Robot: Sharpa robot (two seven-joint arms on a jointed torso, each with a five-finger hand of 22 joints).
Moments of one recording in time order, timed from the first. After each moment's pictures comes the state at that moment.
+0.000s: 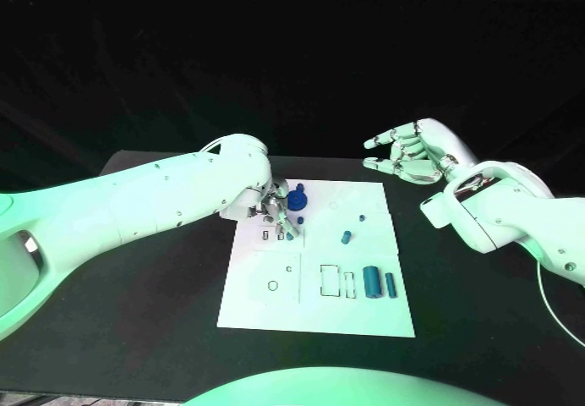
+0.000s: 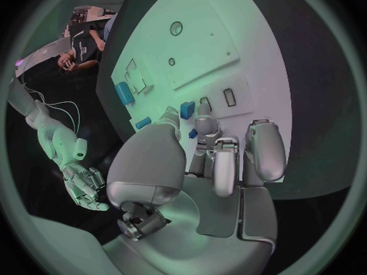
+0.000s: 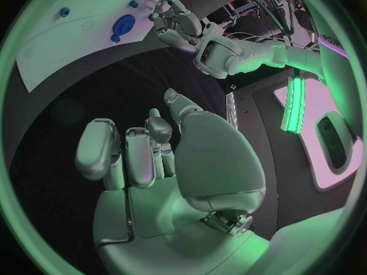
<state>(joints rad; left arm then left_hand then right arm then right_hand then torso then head) 1.31 -0.45 -0.05 1.20 -1.18 0.52 -0.57 1.13 -0.01 -0.03 0.29 0.05 0.93 0.07 0.54 0.50 1.23 -0.01 1.06 0.87 1.47 -0.06 1.57 1.31 0.08 1.44 0.04 1.33 1.26 1.13 -0.97 0.09 1.65 -1.00 -0.54 0.11 1.31 -0.13 0.26 0.07 0.16 1.03 0.13 0.12 0.08 1.26 0.04 1.05 1.14 1.47 -0.04 1.32 1.30 0.08 1.37 0.06 1.28 1.07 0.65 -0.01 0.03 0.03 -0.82</state>
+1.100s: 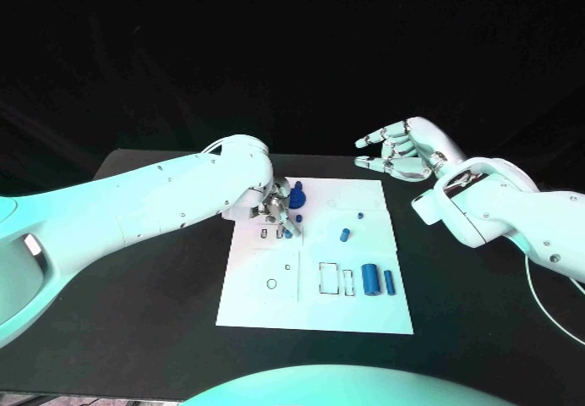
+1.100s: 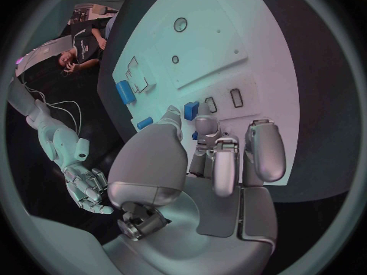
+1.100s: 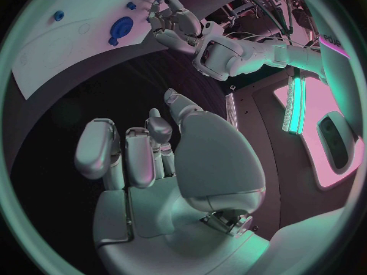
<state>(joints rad) 1.30 -0.41 -0.05 1.17 -1.18 0.51 -0.56 1.16 0.00 -0.03 0.29 0.05 0.92 0.06 0.55 0.50 1.23 -0.01 1.06 0.88 1.47 -0.06 1.57 1.31 0.08 1.44 0.04 1.34 1.26 1.12 -0.96 0.09 1.64 -0.99 -0.53 0.11 1.31 -0.13 0.26 0.07 0.17 1.03 0.13 0.12 0.08 1.26 0.04 1.05 1.14 1.47 -0.04 1.32 1.30 0.08 1.37 0.07 1.28 1.07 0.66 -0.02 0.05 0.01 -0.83</state>
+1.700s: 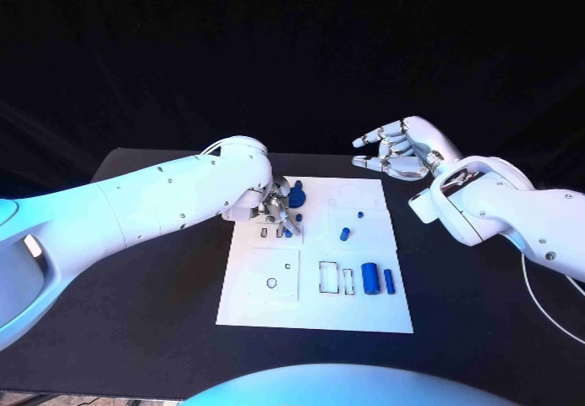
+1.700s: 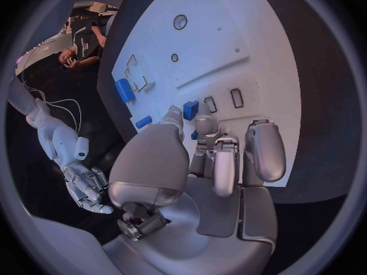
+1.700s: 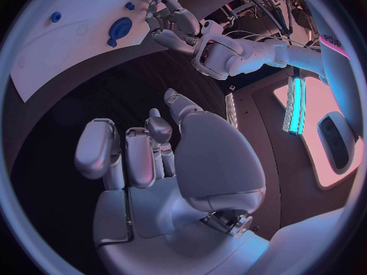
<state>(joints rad) 1.29 -0.40 -0.05 1.16 -1.17 0.49 -0.55 1.18 0.01 -0.03 0.29 0.05 0.92 0.07 0.55 0.51 1.23 -0.01 1.06 0.88 1.47 -0.06 1.57 1.31 0.08 1.44 0.04 1.34 1.26 1.12 -0.95 0.09 1.64 -0.99 -0.52 0.11 1.31 -0.13 0.26 0.07 0.17 1.03 0.13 0.12 0.08 1.26 0.04 1.05 1.14 1.47 -0.04 1.32 1.30 0.08 1.37 0.07 1.28 1.06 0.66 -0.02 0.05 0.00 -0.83</state>
